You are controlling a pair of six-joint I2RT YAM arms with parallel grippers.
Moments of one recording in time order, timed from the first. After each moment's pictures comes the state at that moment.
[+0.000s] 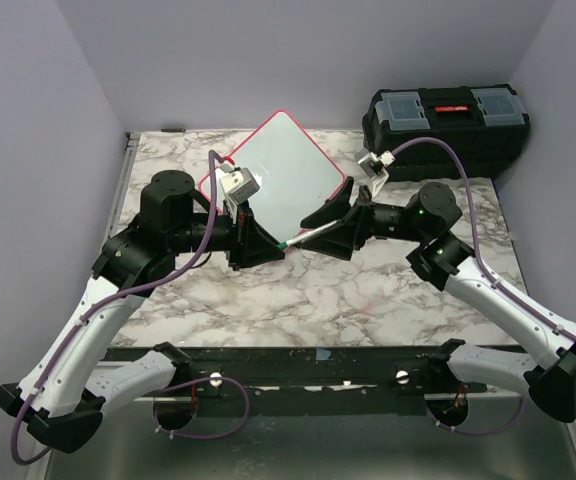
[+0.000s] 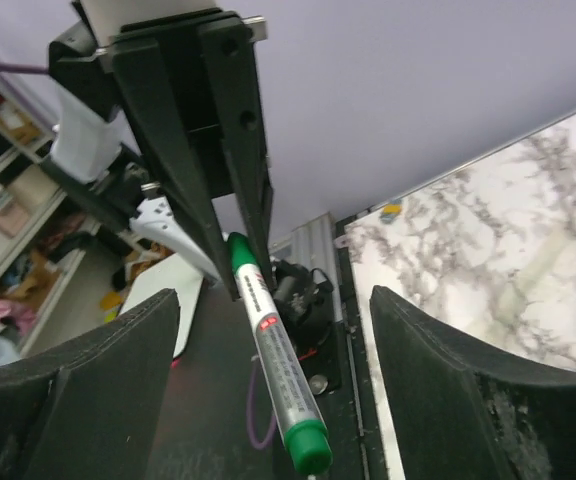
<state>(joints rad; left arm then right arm) -0.58 0.97 1.30 -0.65 0.75 -0.21 0.65 1.11 0.95 0.38 -0.79 0.69</state>
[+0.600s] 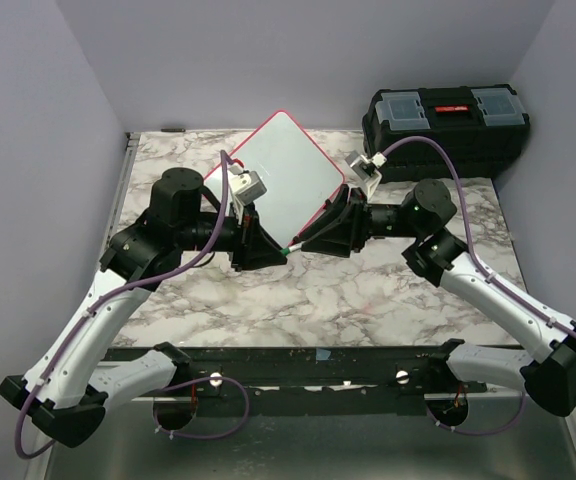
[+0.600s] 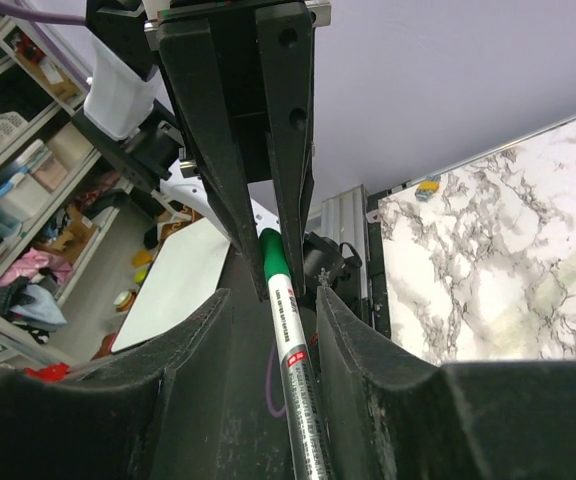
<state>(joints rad) -0.58 1.00 1.30 -0.71 0.82 -0.18 0.65 1.16 0.96 0.42 -0.94 0.71</state>
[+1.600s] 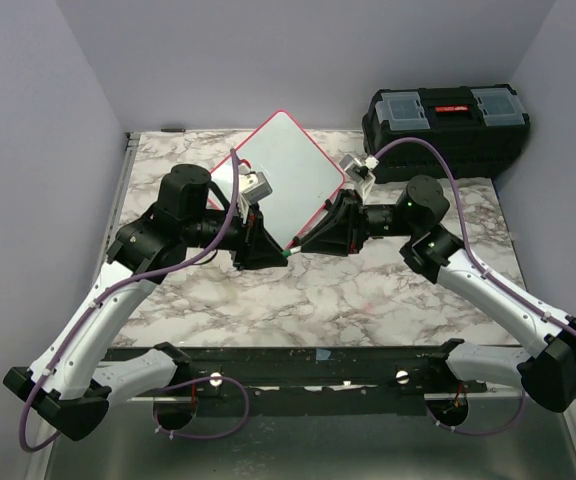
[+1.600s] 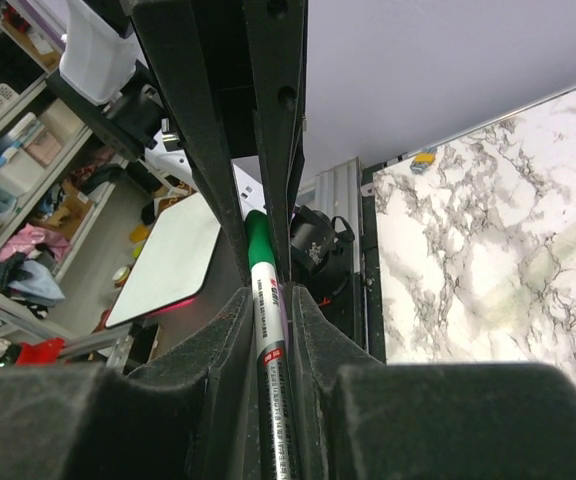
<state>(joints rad) -0.58 1.05 1.32 -0.75 0.85 -0.14 0.64 1.19 0.96 0.37 -1.01 0.65</state>
